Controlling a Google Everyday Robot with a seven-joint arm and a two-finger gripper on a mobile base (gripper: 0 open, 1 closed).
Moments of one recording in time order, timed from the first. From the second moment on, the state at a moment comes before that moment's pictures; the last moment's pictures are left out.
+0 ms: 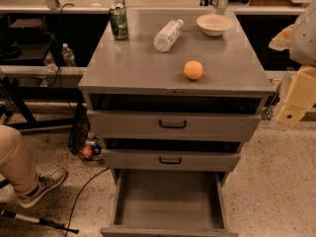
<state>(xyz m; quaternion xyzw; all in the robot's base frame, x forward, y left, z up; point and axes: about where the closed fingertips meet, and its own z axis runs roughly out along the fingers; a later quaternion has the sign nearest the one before) 0.438 -0.215 0.982 -0.60 0.78 -0.04 0.17</state>
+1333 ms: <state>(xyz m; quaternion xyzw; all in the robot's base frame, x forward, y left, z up) 0.562 -0.225 0.943 -0.52 0.79 0.02 0.31</state>
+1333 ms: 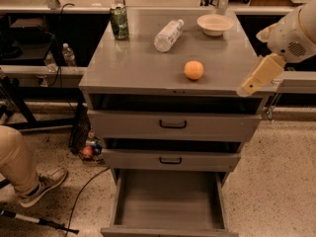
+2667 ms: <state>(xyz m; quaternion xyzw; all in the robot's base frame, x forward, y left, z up) 0.653 -0.167 0.885 -0.52 0.77 0.09 0.36</state>
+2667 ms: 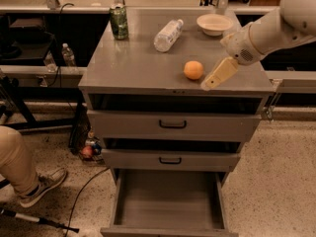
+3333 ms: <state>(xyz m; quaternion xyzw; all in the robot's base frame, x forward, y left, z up) 0.670 -0.152 0.874 -0.53 0.77 0.10 0.35</state>
